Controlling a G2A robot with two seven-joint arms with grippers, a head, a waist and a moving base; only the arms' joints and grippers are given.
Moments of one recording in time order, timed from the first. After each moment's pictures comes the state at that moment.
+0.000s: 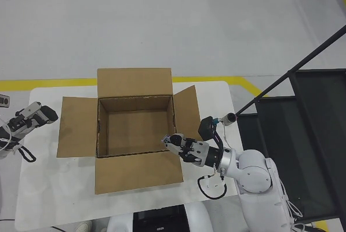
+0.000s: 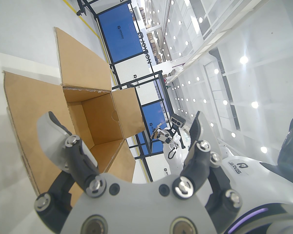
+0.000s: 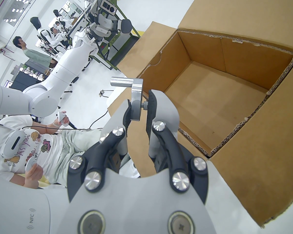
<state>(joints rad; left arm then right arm) 1.30 -0.98 -1.84 -1.41 -0.49 -0.38 -1.20 -1.69 -1.47 1.53 -2.10 -0.51 -0.60 0.96</state>
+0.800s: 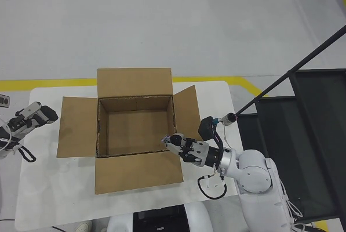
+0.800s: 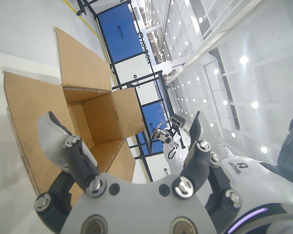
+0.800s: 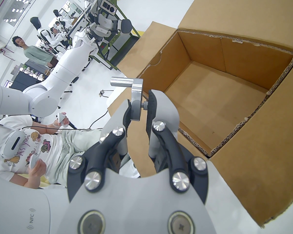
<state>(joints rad) 1.30 -0.98 -1.84 -1.41 -0.49 -0.38 -1.20 -1.69 -1.47 1.53 -2.10 -0.51 -0.60 0.96</state>
